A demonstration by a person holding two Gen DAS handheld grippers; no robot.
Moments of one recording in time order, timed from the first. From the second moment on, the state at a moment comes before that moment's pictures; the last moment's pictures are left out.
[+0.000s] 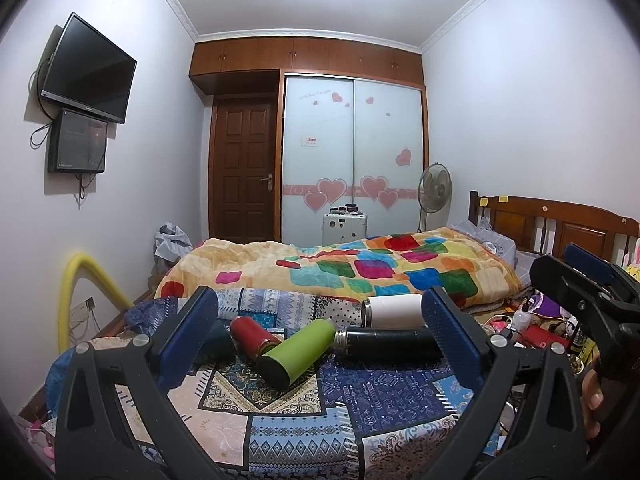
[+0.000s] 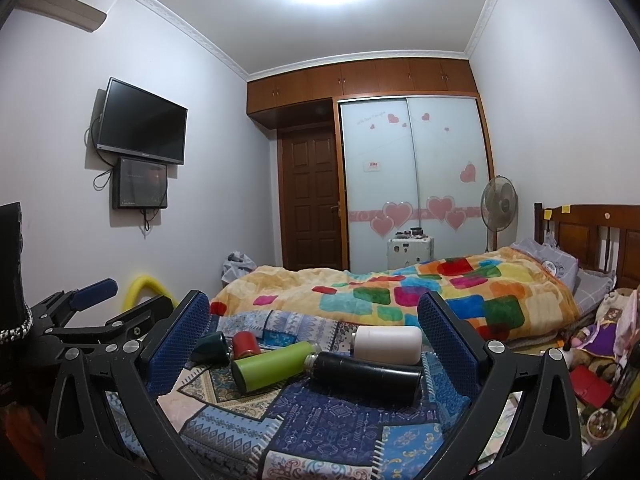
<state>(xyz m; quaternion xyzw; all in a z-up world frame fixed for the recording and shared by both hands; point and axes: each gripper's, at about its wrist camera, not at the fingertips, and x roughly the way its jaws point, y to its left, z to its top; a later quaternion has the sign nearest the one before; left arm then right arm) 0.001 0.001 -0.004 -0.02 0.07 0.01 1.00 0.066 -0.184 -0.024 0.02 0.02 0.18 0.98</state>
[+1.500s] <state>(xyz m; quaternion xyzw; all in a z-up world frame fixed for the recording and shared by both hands) 0.166 -0.017 -0.118 -0.01 0.22 -0.05 0.97 0.344 -0.177 -0.149 -0.27 0.42 0.30 0.81</state>
